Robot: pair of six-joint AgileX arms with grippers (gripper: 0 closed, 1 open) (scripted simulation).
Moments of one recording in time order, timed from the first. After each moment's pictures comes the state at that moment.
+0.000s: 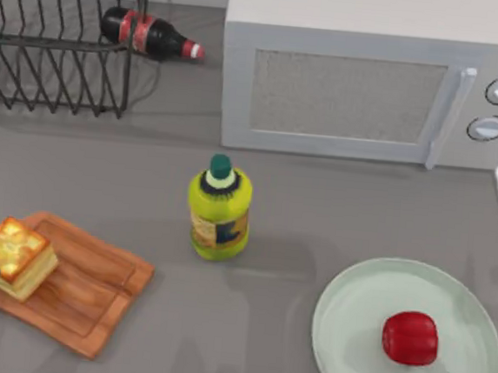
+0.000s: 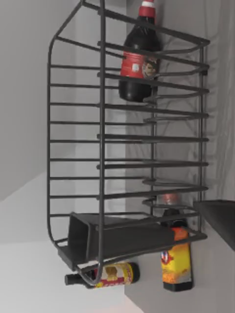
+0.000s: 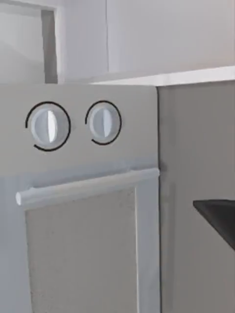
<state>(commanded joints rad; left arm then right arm) 0.00 0.00 0.00 0.00 0.00 0.00 0.11 0.25 0.22 -0.22 0.00 0.11</state>
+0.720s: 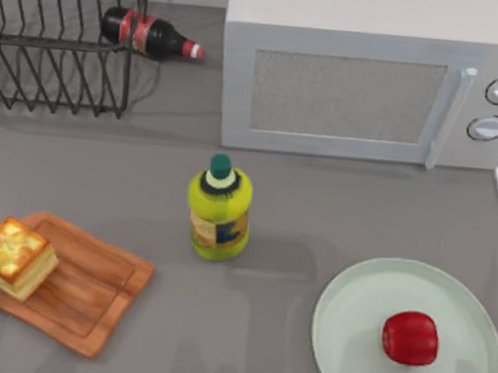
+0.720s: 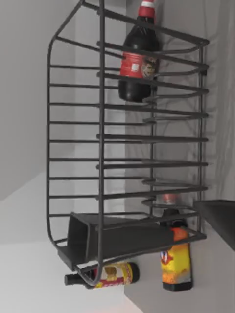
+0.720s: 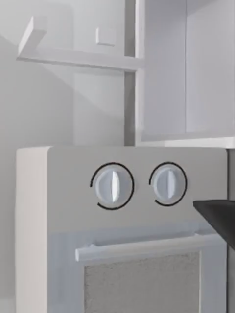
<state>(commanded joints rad) 0.00 0.00 0.00 0.00 0.00 0.00 0.00 0.00 0.00 0.00 0.00 0.00</state>
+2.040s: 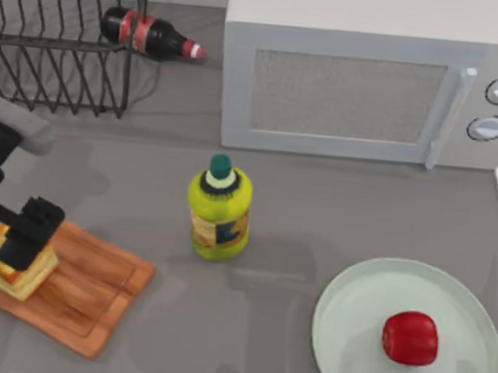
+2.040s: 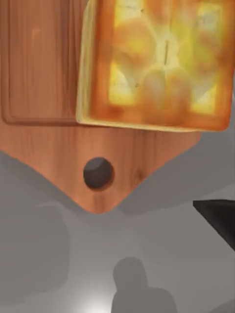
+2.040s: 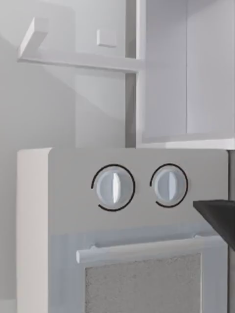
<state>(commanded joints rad) -0.14 1.40 0.95 -0.92 0.00 0.31 0.00 0.00 0.00 0.00 0.00 0.00</state>
